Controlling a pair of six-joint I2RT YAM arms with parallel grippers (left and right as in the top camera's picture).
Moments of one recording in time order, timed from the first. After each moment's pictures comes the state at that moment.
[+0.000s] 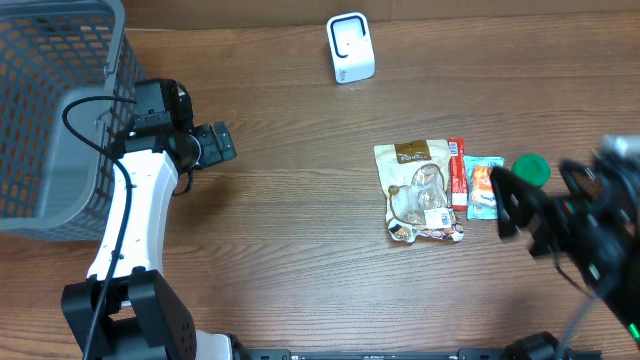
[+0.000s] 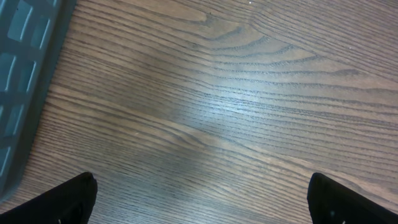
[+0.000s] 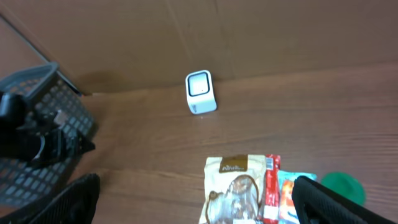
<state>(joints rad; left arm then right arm) 0.16 1.62 1.27 -0.79 0.00 -0.20 0.35 0.75 1.36 -1.00 0.01 0.34</state>
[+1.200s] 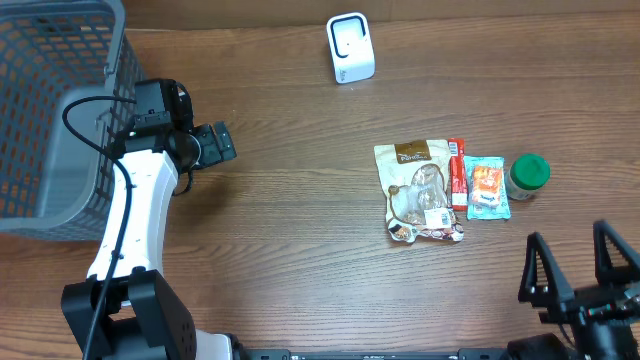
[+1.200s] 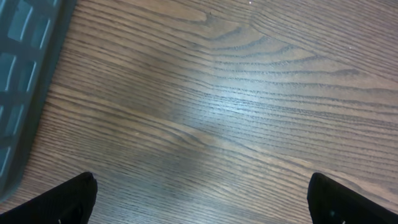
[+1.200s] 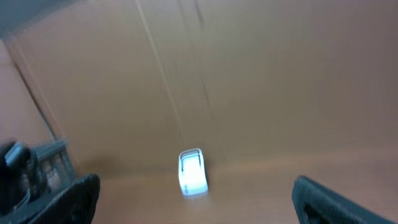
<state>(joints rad) 0.16 1.62 1.27 -0.79 0.00 -0.20 0.22 0.01 0.65 -0.46 0.01 0.30</state>
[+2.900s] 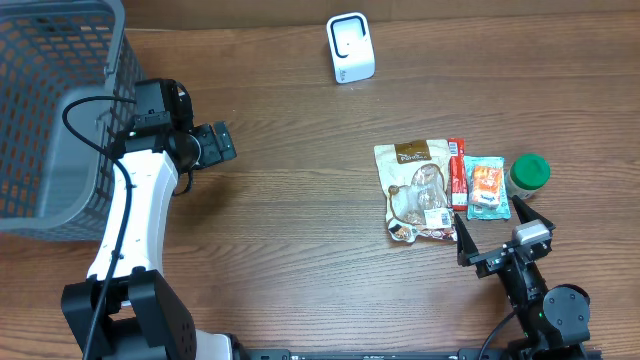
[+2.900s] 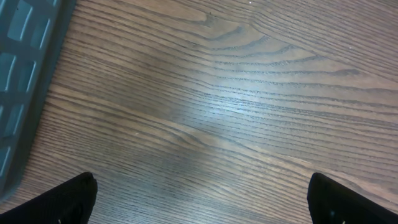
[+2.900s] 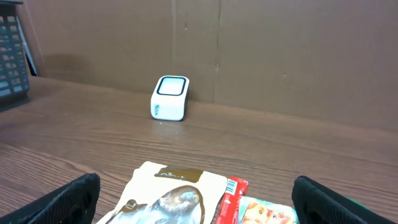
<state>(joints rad) 0.16 1.62 1.27 -0.79 0.00 -0.20 0.21 0.01 0.02 -0.03 -0.10 -0.03</state>
